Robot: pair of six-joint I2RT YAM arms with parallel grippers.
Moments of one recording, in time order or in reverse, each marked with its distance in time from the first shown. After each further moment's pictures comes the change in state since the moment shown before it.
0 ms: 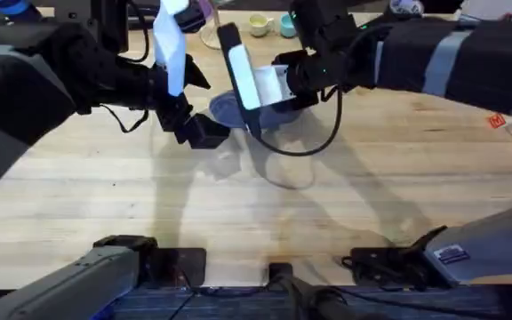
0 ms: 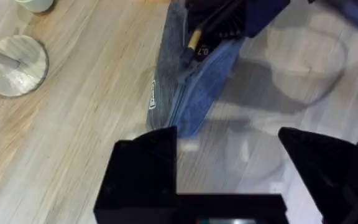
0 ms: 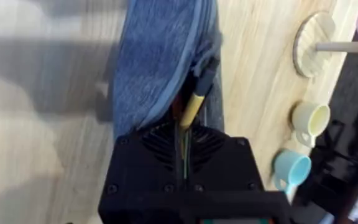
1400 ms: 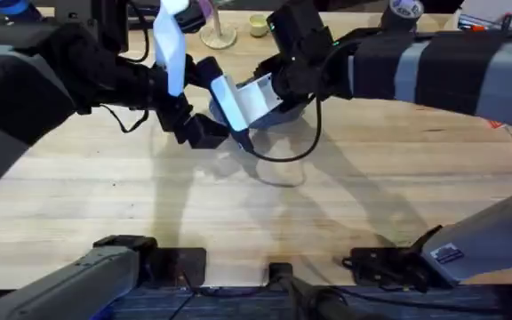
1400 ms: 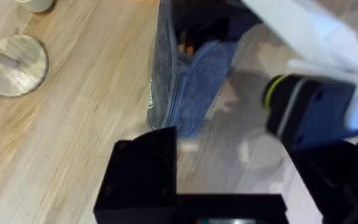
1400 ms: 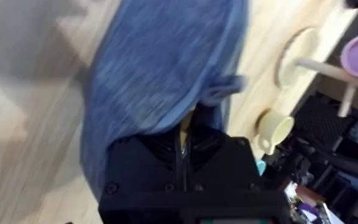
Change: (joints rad) left arm 0.000 0.000 0.000 0.000 0.000 0.000; right arm 0.071 0.066 0.000 0.130 0.113 -0.129
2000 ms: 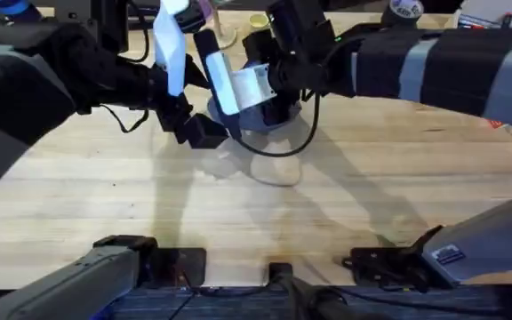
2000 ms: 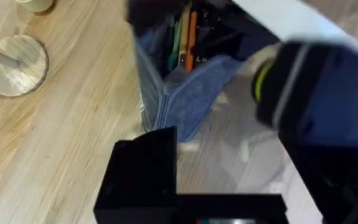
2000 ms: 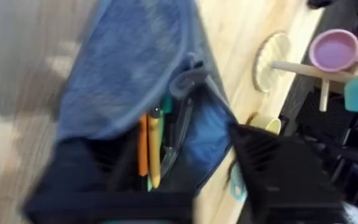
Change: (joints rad) left arm 0.000 0.000 0.000 0.000 0.000 0.000; right arm 0.007 -0.015 0.014 0.025 -0.049 0.182
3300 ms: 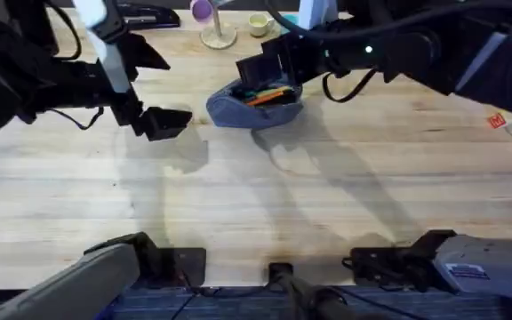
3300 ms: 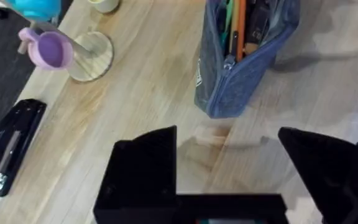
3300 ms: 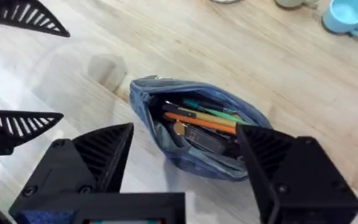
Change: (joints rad) left arm 0.325 0.003 0.000 -0.004 0.159 0.328; right arm -0.028 -0.321 0.000 -0.185 -0.053 1.462
